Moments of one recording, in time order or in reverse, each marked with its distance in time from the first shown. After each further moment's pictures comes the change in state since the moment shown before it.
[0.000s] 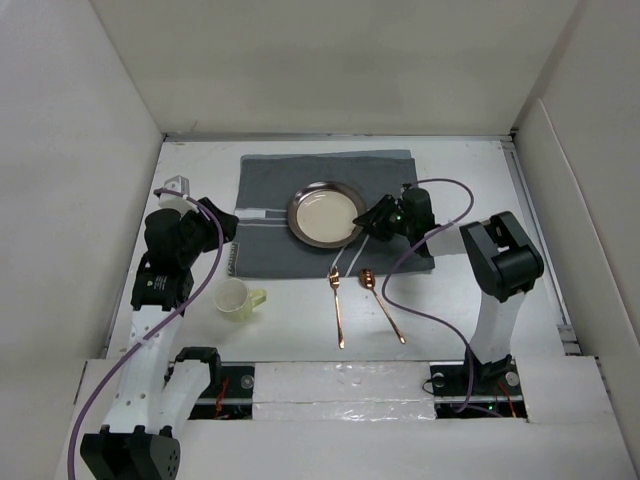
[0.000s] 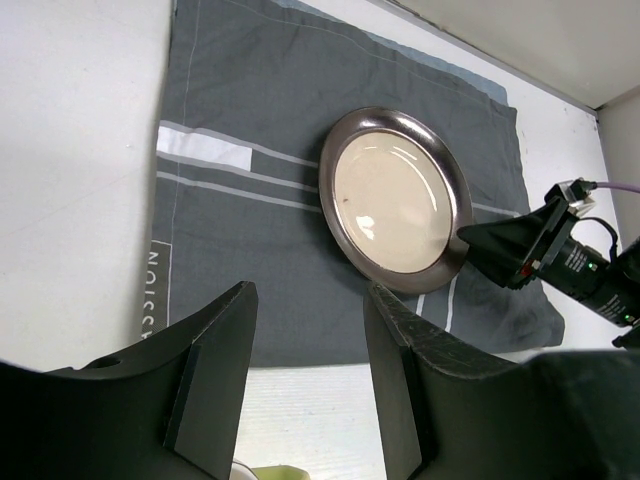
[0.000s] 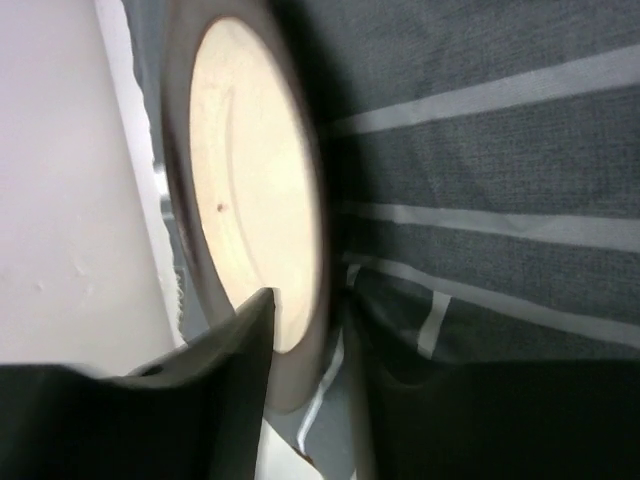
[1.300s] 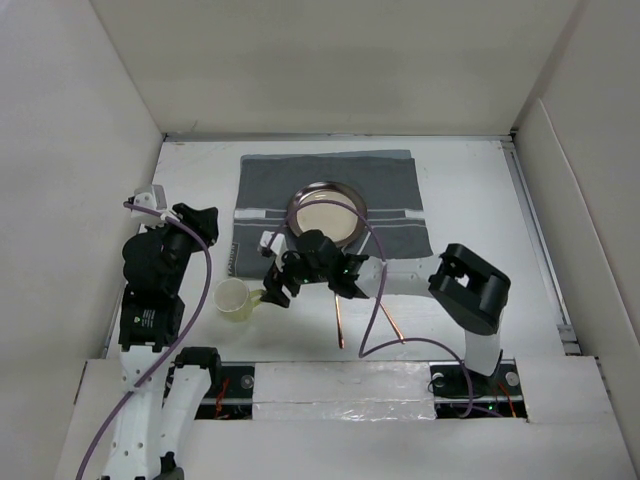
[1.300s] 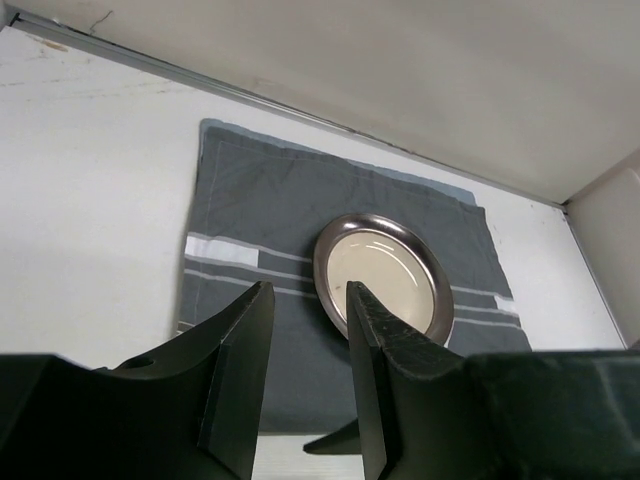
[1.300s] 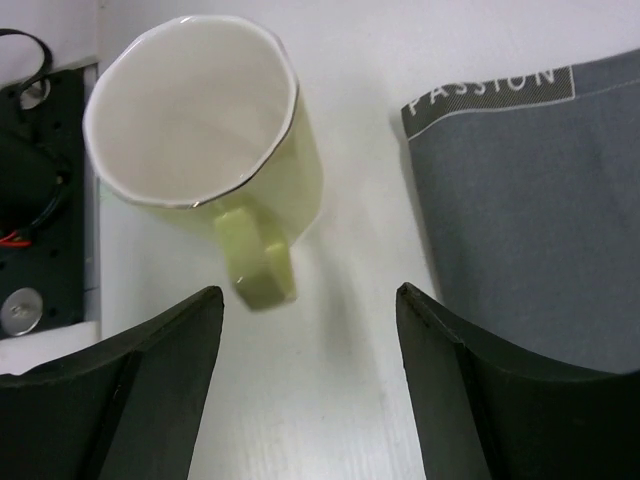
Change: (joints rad) left arm -0.009 -0.200 0.027 0.041 -0.114 0.039; right arm 0.708 -0.046 0.231 -0.178 0.017 -1.064
